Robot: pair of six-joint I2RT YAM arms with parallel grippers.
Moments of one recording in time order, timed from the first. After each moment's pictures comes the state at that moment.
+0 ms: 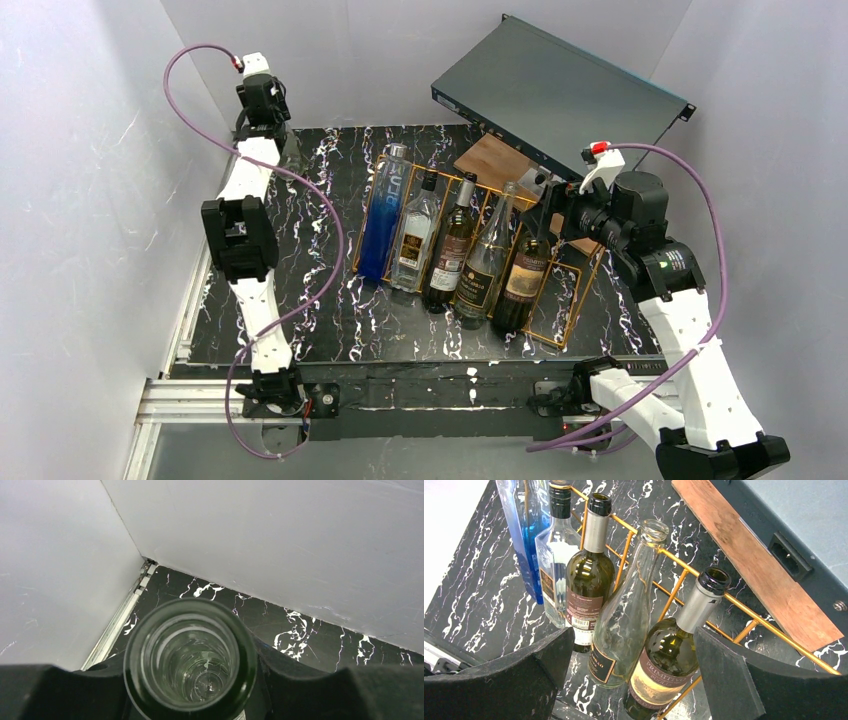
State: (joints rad) left arm 0.07 2.20 2.00 -0.10 -0.33 -0.07; right arm 0.26 0.90 1.15 -0.66 -0.25 0.21
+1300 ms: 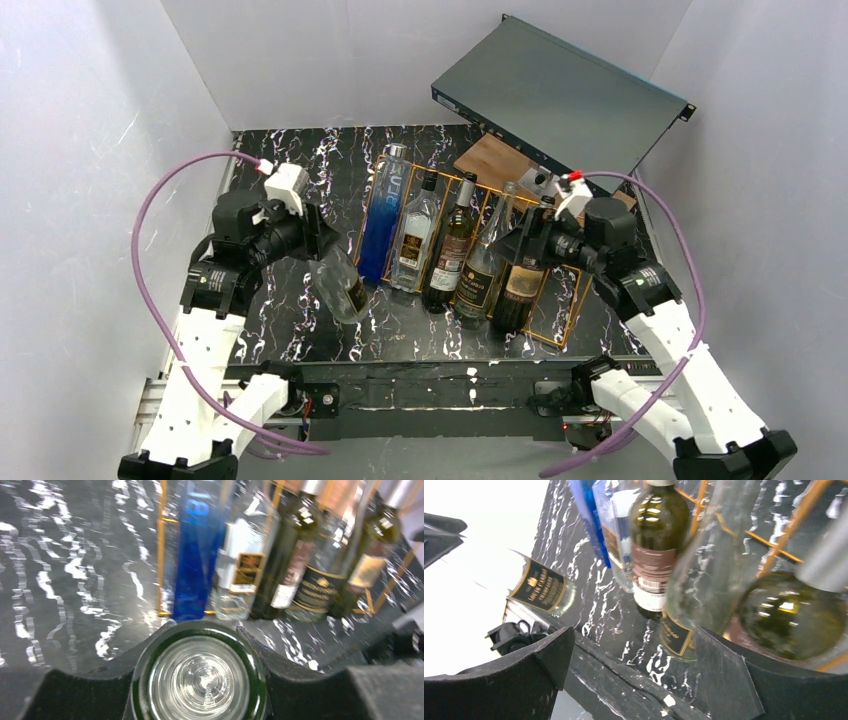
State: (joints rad) left arm -0.15 0.84 1.13 -0.76 0.32 -0.09; right arm 0.36 0.82 0.93 -0.57 -0.39 0.52
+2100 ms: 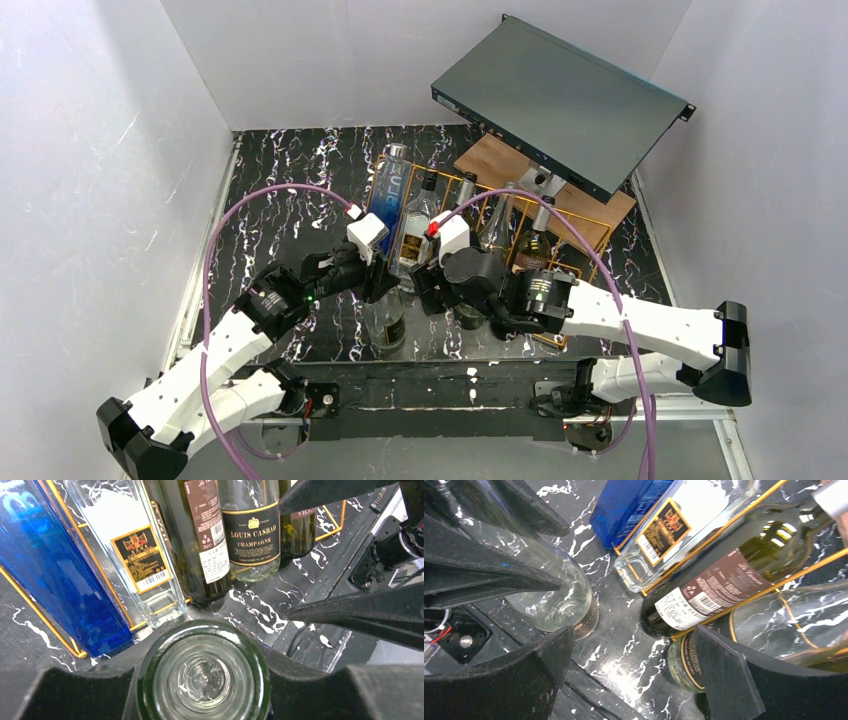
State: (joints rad) left arm -0.69 0.82 0.80 -0.43 0.25 -0.05; right arm 1.28 1.20 1.09 -0.48 0.46 0.36
